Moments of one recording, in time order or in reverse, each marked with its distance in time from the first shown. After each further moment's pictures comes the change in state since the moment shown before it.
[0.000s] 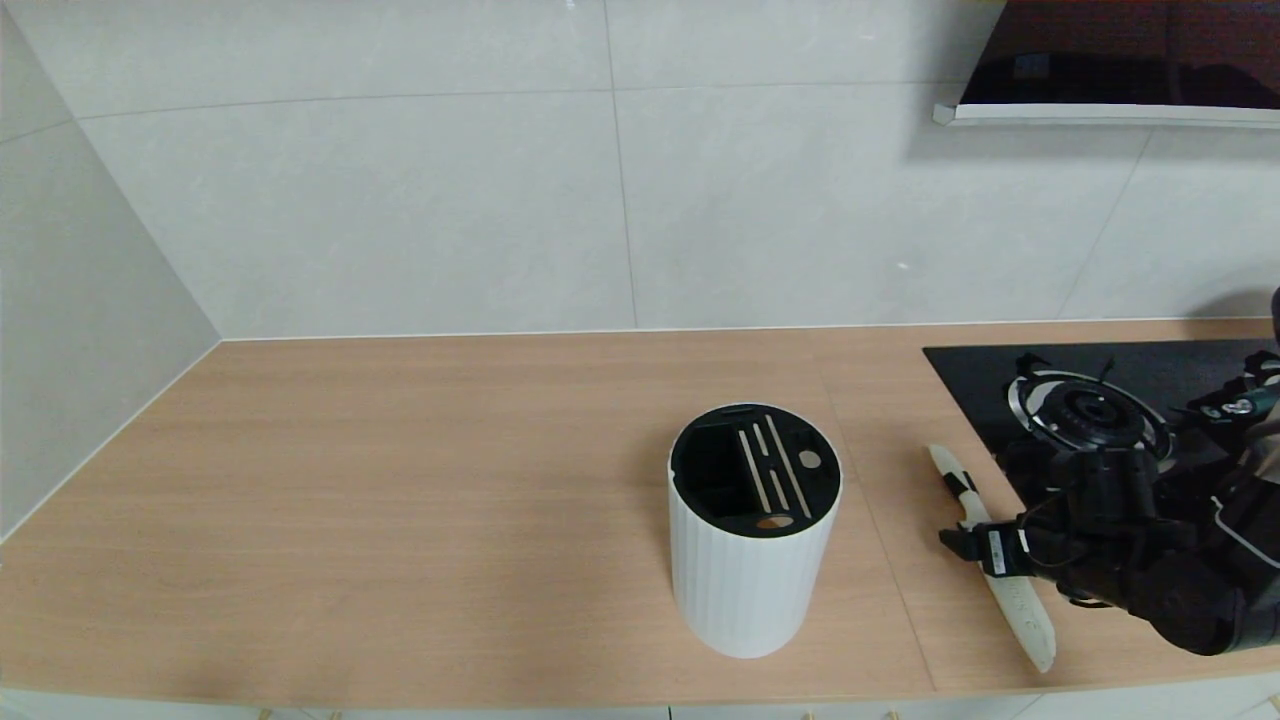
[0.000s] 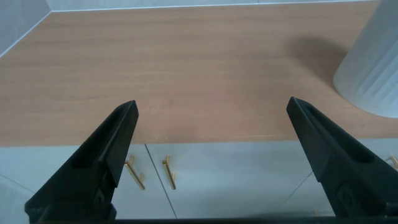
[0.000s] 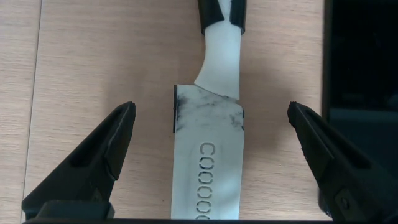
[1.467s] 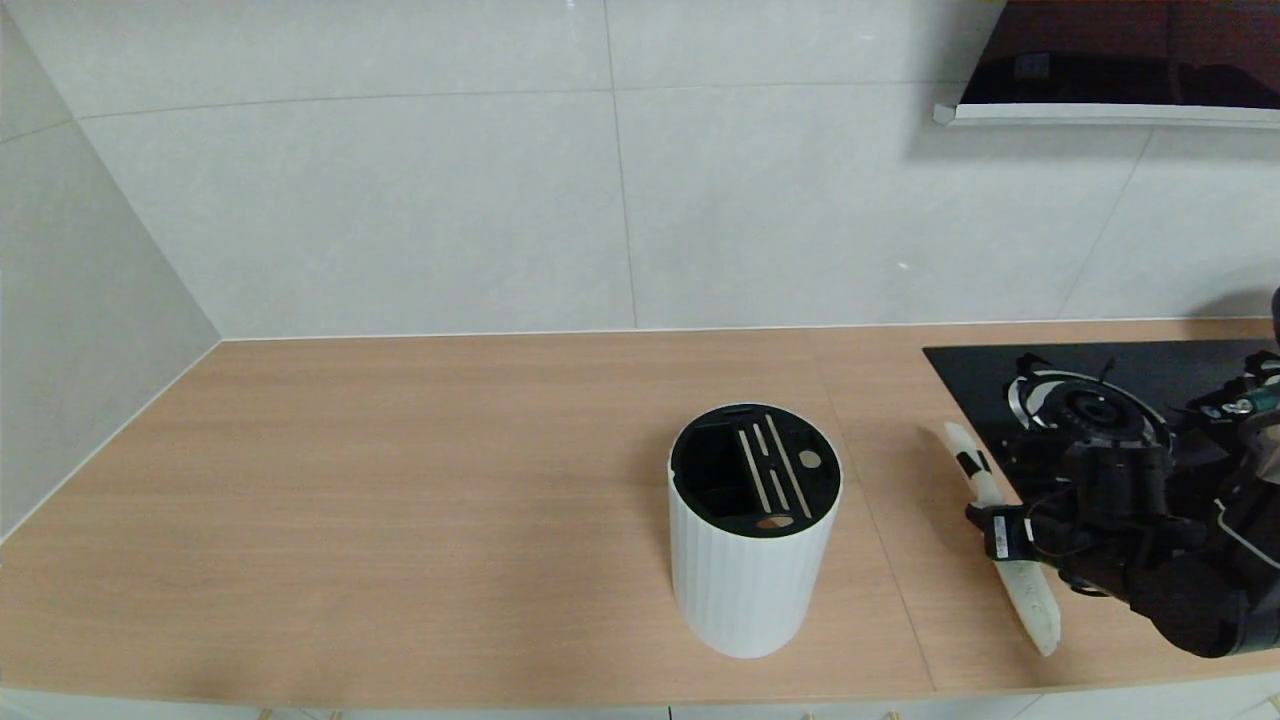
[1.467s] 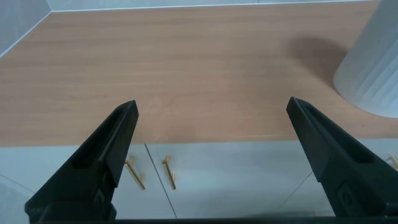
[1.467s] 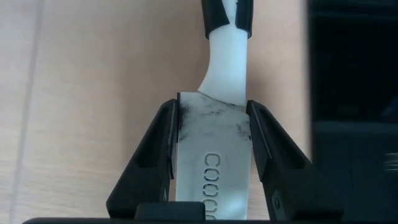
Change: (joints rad) left arm 0.000 0.000 0.000 0.000 0.000 0.005; right arm -0.015 -0.006 0.012 -0.111 -0.010 0.001
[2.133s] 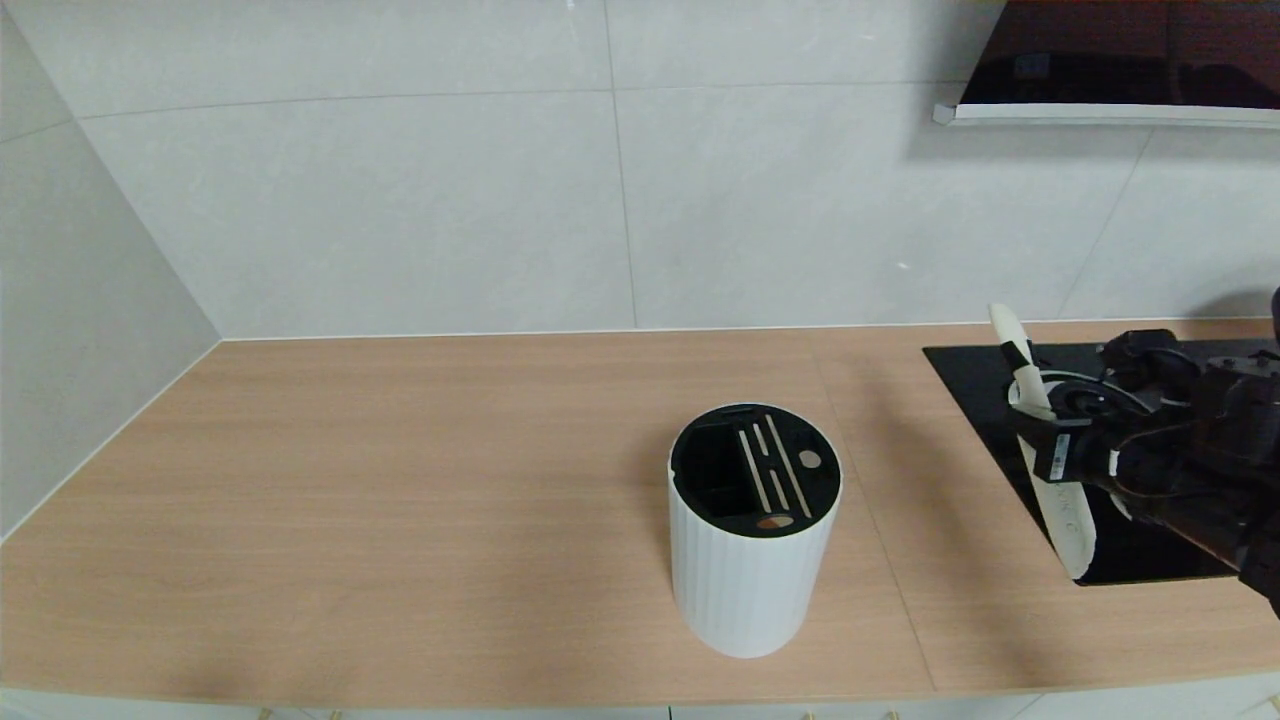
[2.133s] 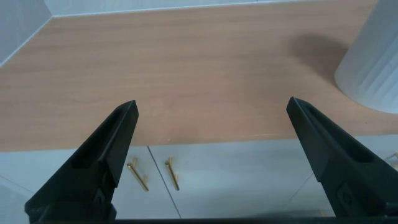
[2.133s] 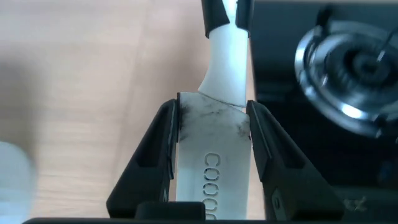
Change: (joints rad) left arm 0.000 0.000 -0.031 -0.005 -0.020 0.021; right arm 0.017 -0.362 0.039 -0.009 0.050 0.015
